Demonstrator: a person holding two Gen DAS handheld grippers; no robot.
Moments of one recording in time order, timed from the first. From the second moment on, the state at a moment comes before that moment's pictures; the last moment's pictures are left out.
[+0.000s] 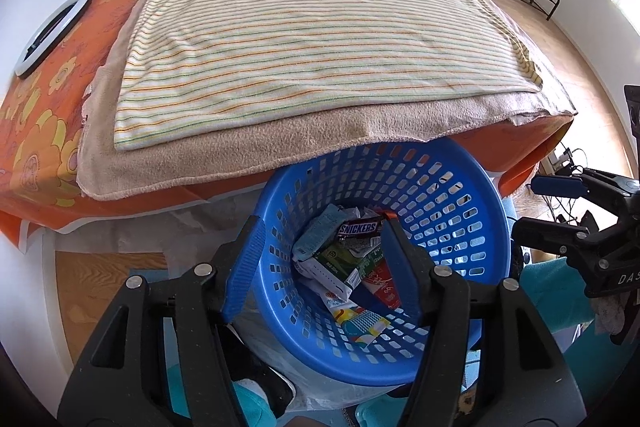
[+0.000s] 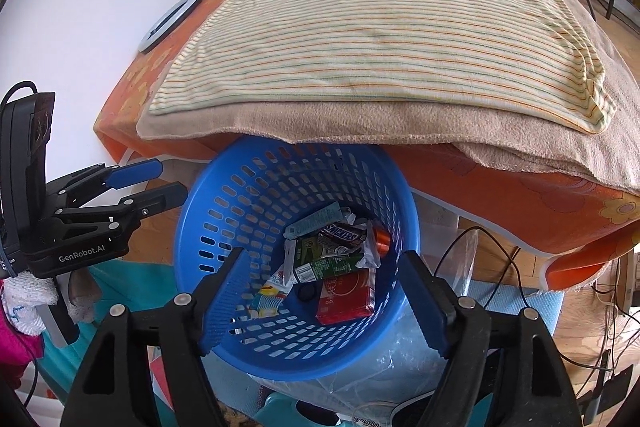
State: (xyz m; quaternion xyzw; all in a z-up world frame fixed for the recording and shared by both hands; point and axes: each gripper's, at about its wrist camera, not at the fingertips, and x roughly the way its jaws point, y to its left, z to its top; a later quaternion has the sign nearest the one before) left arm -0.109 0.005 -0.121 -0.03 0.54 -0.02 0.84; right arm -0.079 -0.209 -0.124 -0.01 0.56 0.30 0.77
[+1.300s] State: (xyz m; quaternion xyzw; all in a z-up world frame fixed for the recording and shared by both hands) left arm -0.006 0.024 0.015 -0.07 0.38 -0.01 0.92; right arm 0.036 -0.208 0.001 0.01 0.41 0.24 0.88
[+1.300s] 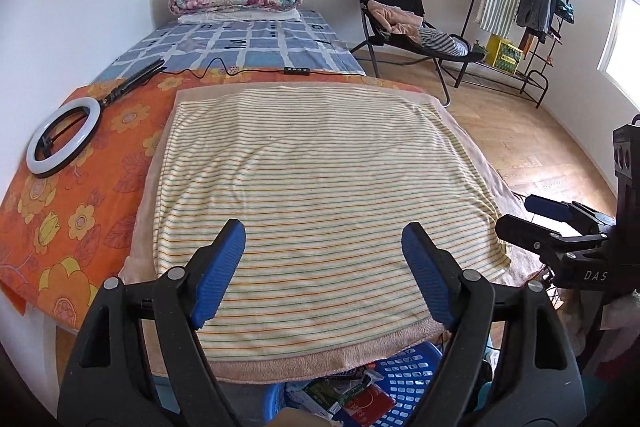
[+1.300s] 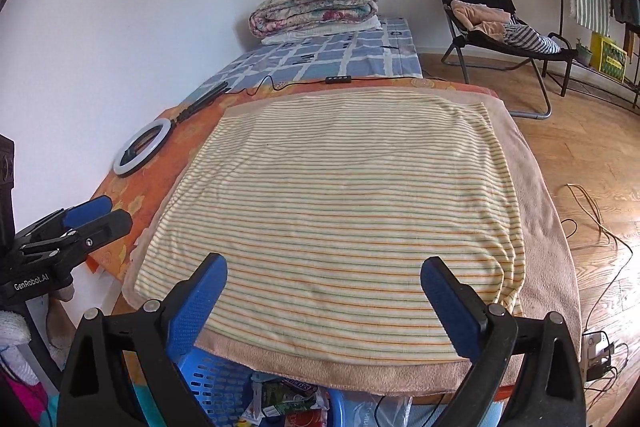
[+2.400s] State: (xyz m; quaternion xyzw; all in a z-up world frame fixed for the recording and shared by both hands) left arm -0.006 0.020 -0.008 -0.06 0.40 0.01 0.92; right arm 0.058 -0.211 -0.018 0.02 0.42 0.22 0.88
